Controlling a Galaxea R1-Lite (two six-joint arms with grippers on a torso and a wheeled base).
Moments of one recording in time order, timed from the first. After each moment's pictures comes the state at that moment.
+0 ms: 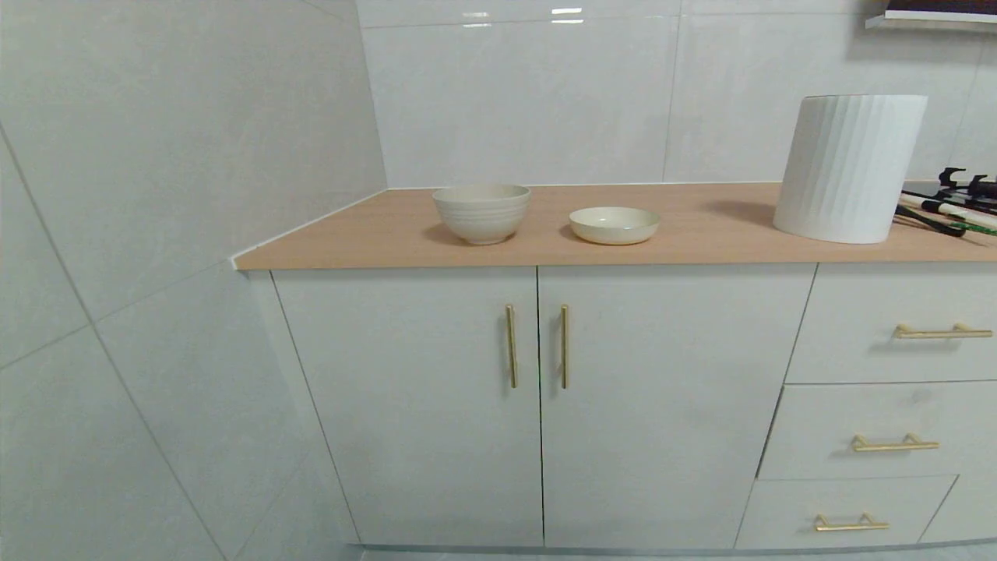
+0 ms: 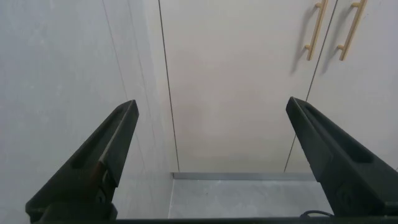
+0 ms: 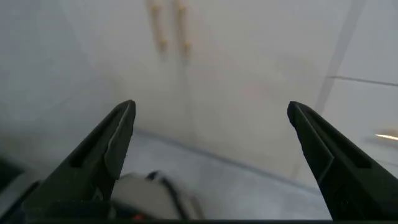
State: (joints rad) left arm 0.00 0.00 0.00 0.00 0.00 0.00; right arm 0.03 0.40 -0.29 0.04 0.41 0.07
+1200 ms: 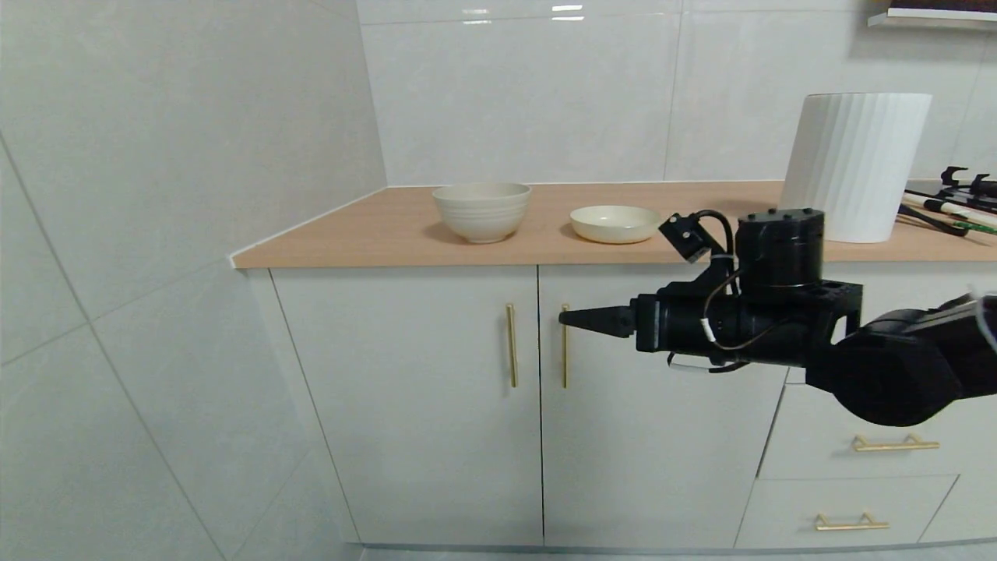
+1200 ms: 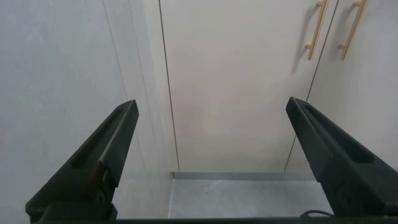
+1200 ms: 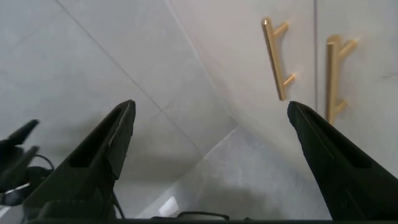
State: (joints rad) left arm 0.00 0.00 0.00 0.00 0.00 0.00; right arm 0.50 1.89 -1.04 -0.61 0.51 0.38
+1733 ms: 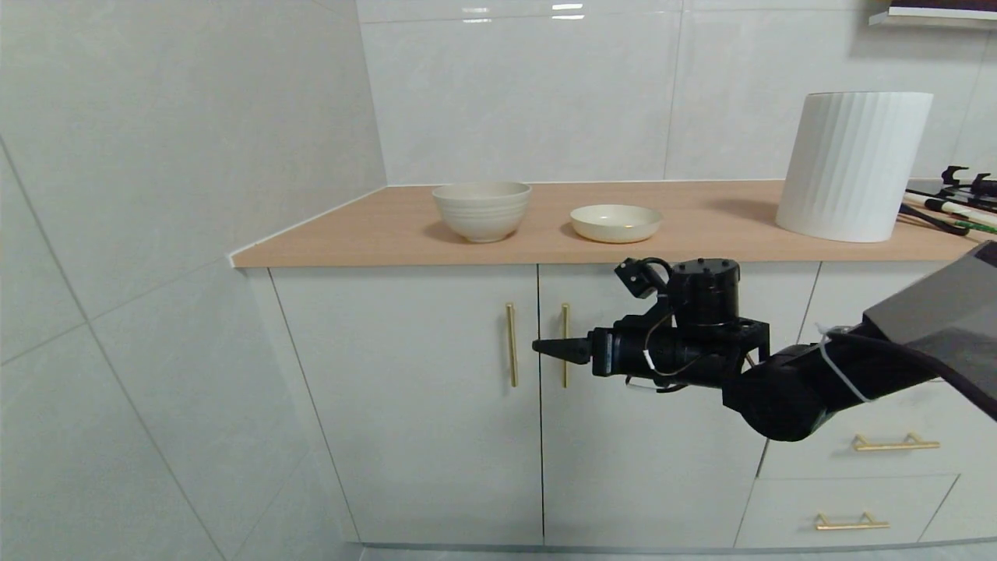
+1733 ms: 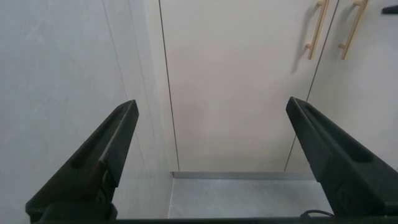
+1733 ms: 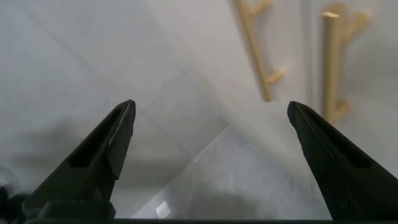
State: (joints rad) left arm 0.00 0.00 0.00 0.00 0.00 0.00; right arm 0.52 2.12 -1.10 -0.77 0.47 0.38
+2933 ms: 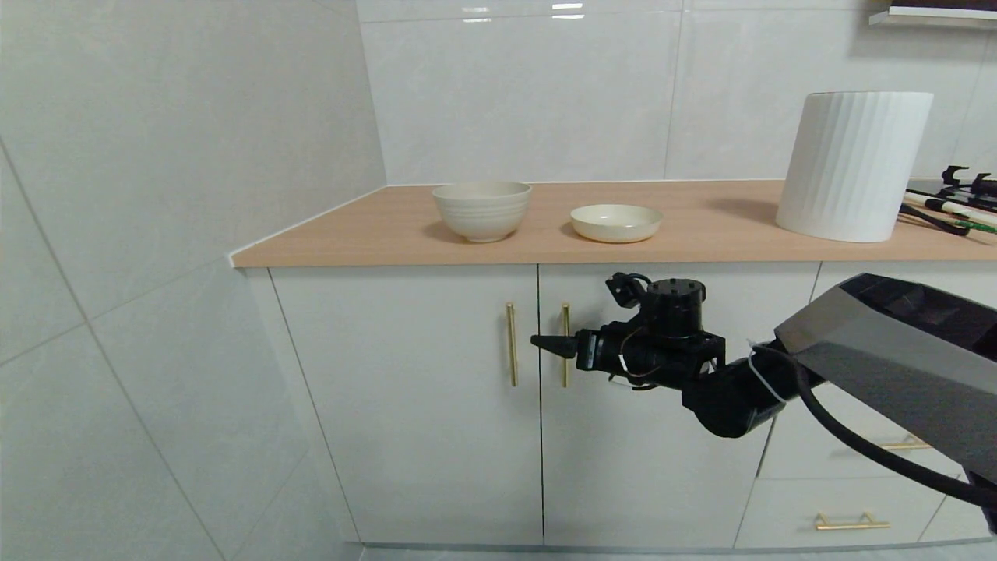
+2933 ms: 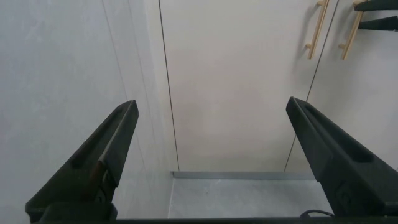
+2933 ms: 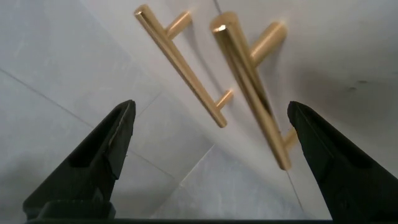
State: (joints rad) left arm 0.00 0.00 0.00 0.00 0.00 0.00; right arm 0.48 2.33 -1.24 -0.88 0.41 0.44
